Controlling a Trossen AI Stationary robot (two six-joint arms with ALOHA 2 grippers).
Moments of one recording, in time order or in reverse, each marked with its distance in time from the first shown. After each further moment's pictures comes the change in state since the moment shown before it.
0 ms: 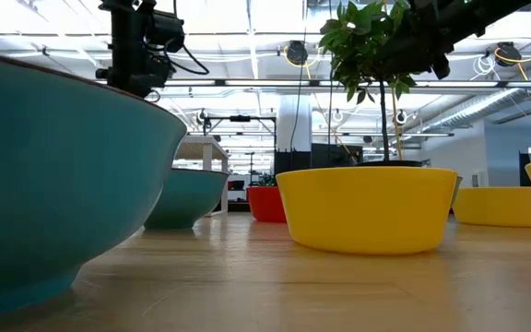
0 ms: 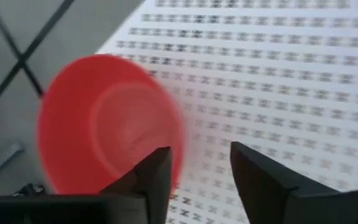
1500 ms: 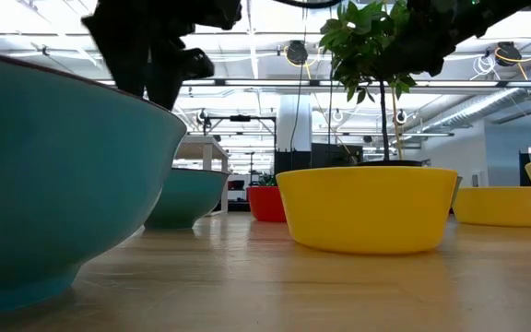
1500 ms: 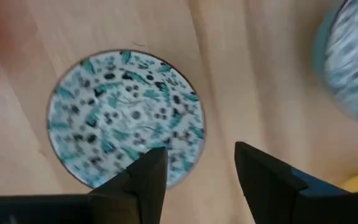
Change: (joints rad) left arm -0.982 0.397 0.157 0.087 0.396 0.138; right arm 0.000 0.000 0.000 -0.039 -0.134 -0.185
